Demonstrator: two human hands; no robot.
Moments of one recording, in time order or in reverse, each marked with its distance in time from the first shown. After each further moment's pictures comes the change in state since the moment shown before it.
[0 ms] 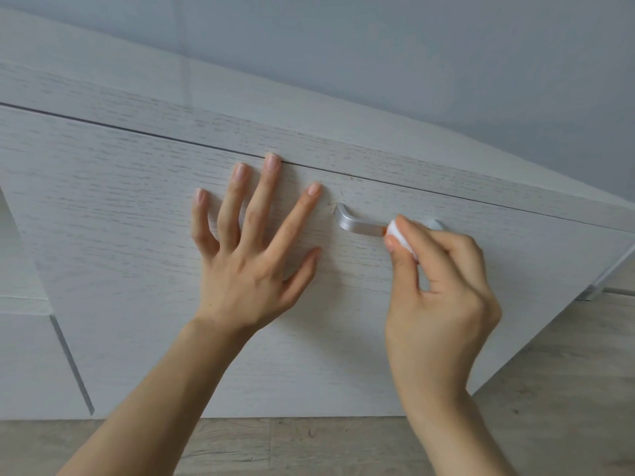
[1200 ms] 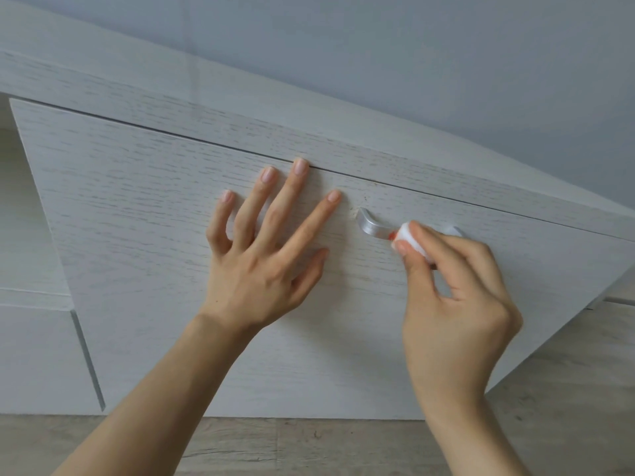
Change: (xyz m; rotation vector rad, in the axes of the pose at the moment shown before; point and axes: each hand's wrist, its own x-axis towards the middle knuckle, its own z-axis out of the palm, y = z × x) left_hand 0.001 -0.011 -0.004 0.023 0.072 0.062; right_hand -0.002 -0.010 0.005 0.023 0.008 -0.007
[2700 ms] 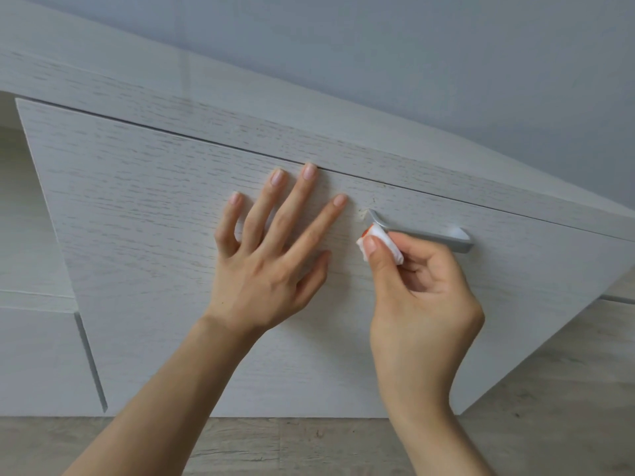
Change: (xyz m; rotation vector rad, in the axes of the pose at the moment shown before) left_hand -0.004 -0.003 0.001 -0.028 -0.008 0.022; right_hand -0.010 -0.033 0.016 0.311 -0.046 0.471
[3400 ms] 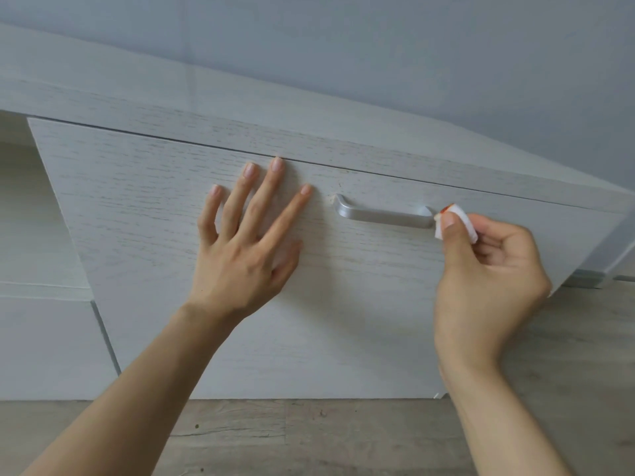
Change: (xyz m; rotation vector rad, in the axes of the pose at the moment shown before) left_hand 0.000 -0.003 -0.020 0.045 -0.175 0.025; right_hand 0.043 0.009 -0.055 0.060 0.241 0.098
